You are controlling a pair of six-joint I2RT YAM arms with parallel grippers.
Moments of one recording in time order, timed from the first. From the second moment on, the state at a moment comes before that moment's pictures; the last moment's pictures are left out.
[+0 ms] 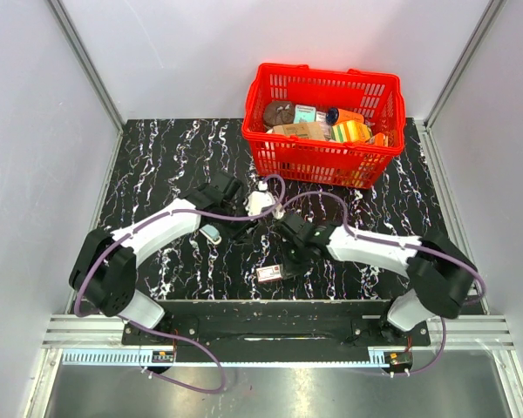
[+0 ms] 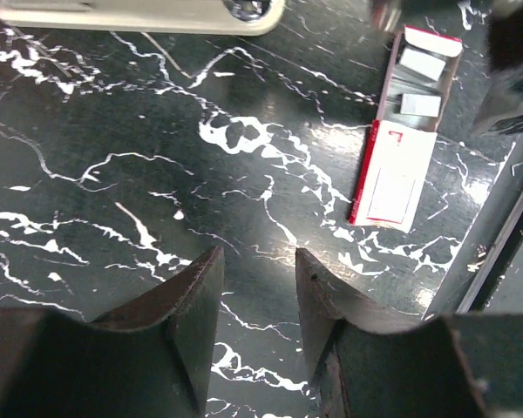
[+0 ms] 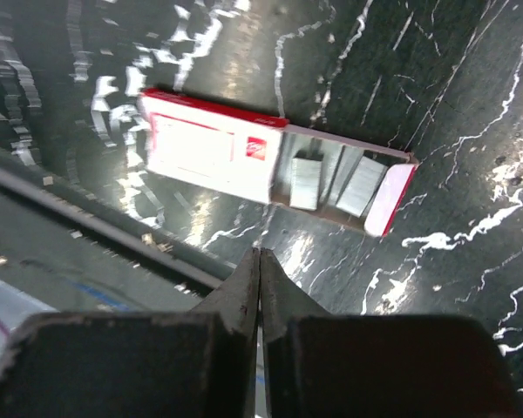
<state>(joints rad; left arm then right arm) -0.59 1.51 1.04 -0.58 0.43 0.42 0.94 1.57 0.91 -0.51 -0.09 0.67</state>
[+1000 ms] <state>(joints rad) -0.80 1.54 0.88 -0.52 0.23 0.55 0.55 1.46 0.58 -0.13 -0.38 0.74</state>
